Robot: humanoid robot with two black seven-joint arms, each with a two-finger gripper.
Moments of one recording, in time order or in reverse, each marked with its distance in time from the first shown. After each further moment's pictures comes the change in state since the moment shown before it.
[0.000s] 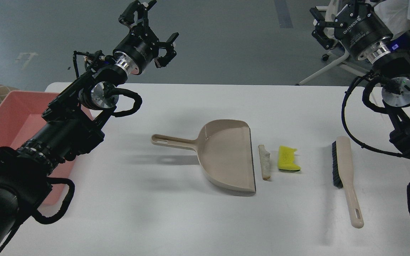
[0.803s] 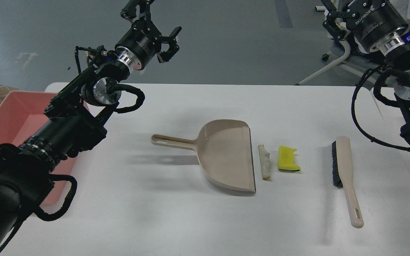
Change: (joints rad) left arm -0.016 -0.007 -0.006 -0.001 -0.002 0.004 -0.007; right arm 0.025 -0.034 0.001 0.001 0.000 -0.001 -0.001
